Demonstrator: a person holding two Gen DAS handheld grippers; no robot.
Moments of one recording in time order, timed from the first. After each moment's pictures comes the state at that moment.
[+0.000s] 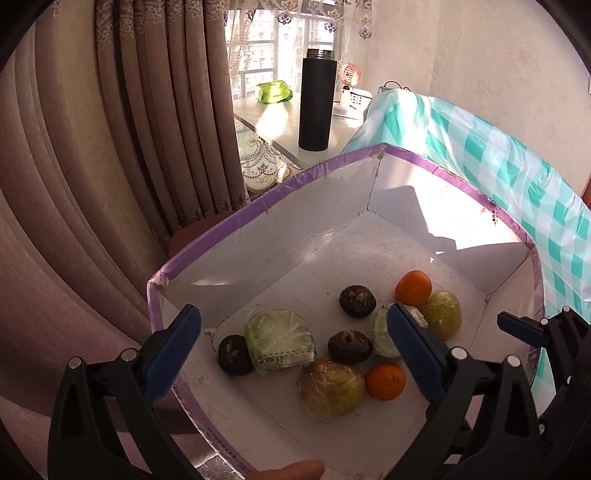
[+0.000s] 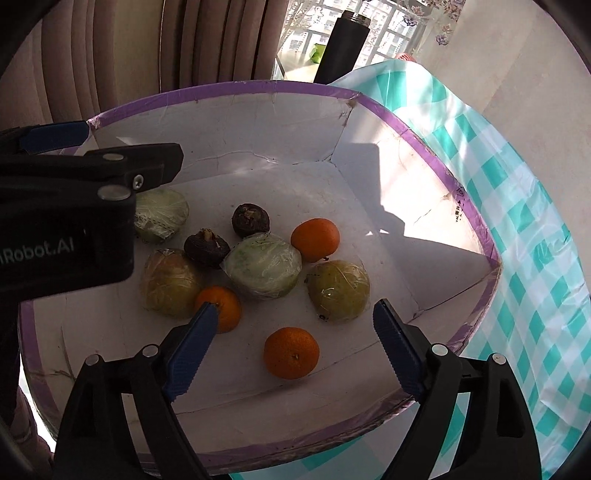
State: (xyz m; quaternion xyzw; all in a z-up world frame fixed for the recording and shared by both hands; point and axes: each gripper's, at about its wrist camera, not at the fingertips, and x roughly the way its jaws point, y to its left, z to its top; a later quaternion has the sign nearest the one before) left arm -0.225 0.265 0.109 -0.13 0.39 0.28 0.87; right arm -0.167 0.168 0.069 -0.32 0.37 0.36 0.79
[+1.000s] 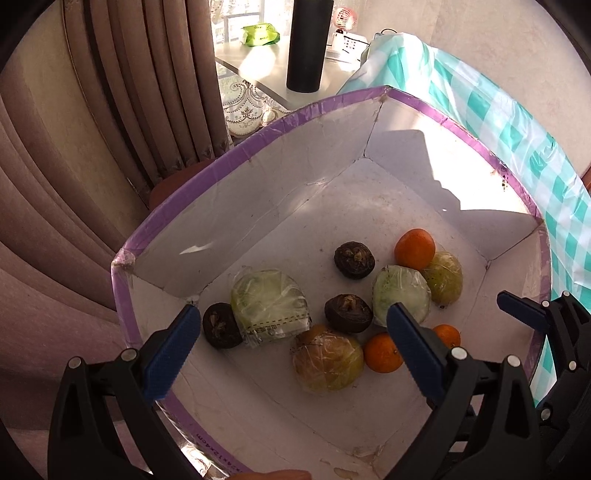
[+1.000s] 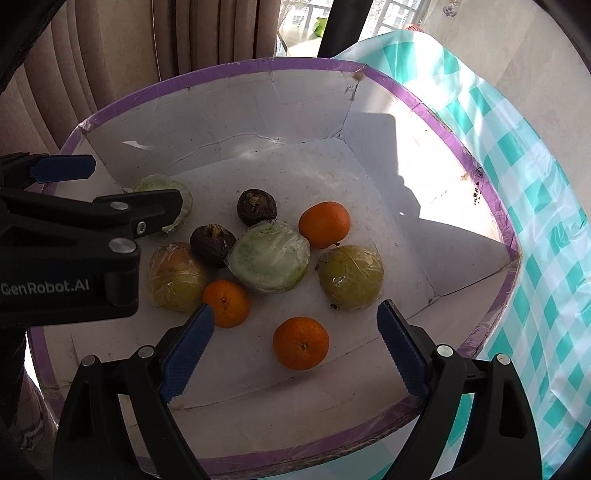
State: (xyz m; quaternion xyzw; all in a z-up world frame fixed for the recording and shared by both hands) left arm -0.210 0.280 0.088 -0.18 0.48 0.23 0.83; right arm -0.150 0.182 0.063 -0.31 0.44 0.36 0.76
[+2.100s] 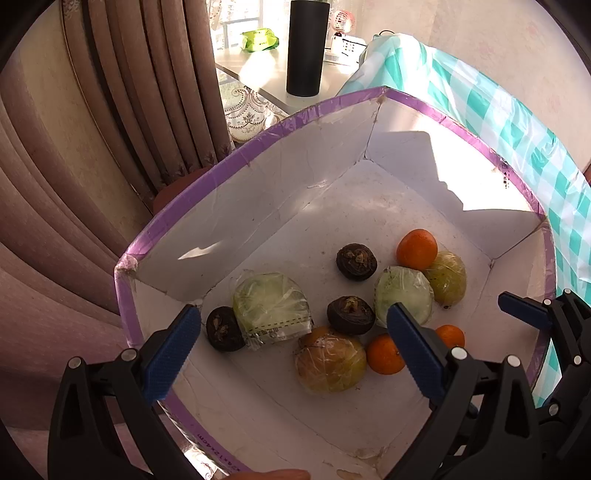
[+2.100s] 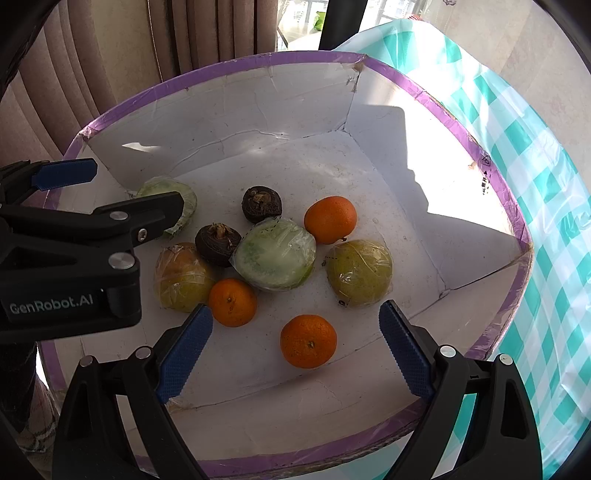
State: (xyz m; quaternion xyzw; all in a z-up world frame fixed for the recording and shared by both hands) left arm -0.209 0.277 0.089 -0.16 0.48 0.24 0.83; right arm -0.146 0.182 0.064 -0.29 0.46 0.36 0.76
